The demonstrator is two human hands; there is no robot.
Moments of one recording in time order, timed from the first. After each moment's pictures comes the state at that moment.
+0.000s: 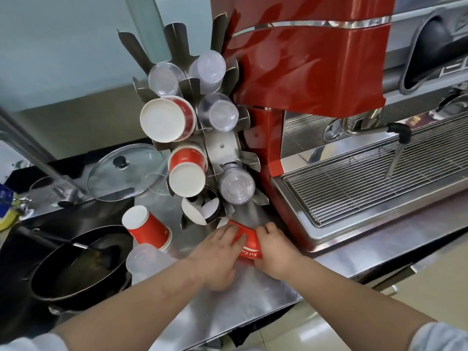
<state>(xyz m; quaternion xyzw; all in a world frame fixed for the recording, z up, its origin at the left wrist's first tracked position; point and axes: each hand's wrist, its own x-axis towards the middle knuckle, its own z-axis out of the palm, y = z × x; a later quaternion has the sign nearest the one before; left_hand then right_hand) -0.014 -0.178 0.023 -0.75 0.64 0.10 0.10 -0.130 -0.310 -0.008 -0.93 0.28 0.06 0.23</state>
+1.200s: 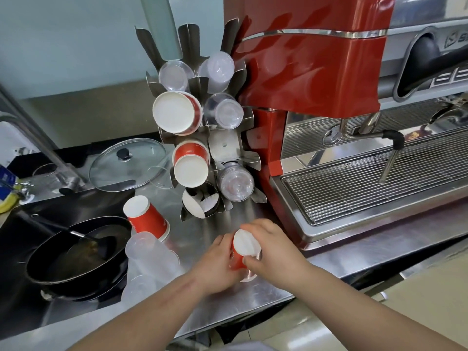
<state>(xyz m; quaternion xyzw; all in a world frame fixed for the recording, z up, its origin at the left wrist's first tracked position) -0.040 -0.166 -0.010 -0.81 0.44 0.27 -0.27 -0.163 -0.287 0.044 -0.93 0.18 -0.06 0.32</state>
